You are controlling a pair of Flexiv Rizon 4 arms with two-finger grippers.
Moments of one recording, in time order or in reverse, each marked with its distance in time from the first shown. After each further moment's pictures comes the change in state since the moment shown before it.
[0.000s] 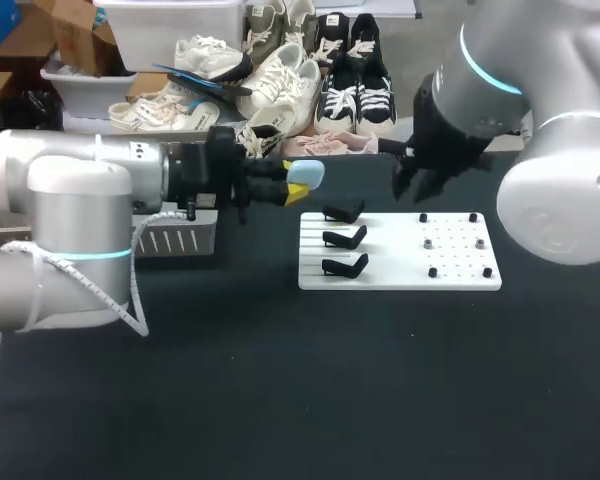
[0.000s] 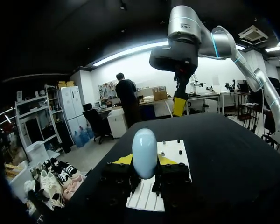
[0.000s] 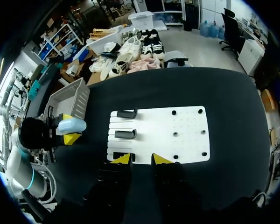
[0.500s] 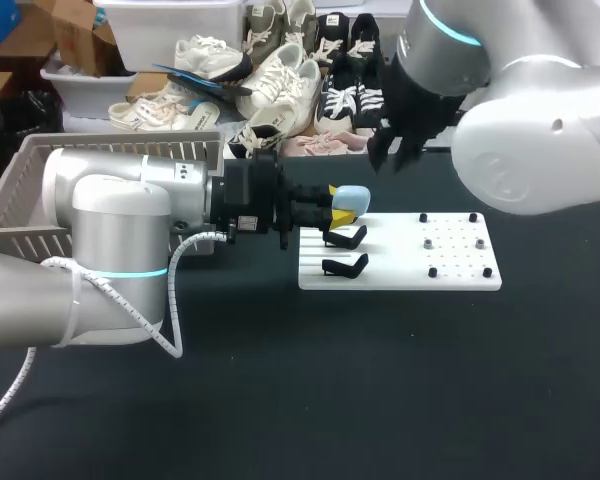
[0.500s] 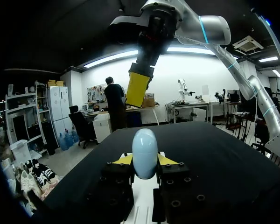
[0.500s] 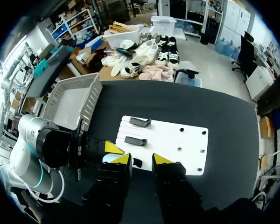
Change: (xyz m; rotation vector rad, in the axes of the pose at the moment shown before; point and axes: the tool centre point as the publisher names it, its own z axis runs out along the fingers) left arm -0.013 -0.059 0.059 0.138 -0.085 -0.045; right arm -0.025 0.031 -0.018 0.023 0.008 -0.190
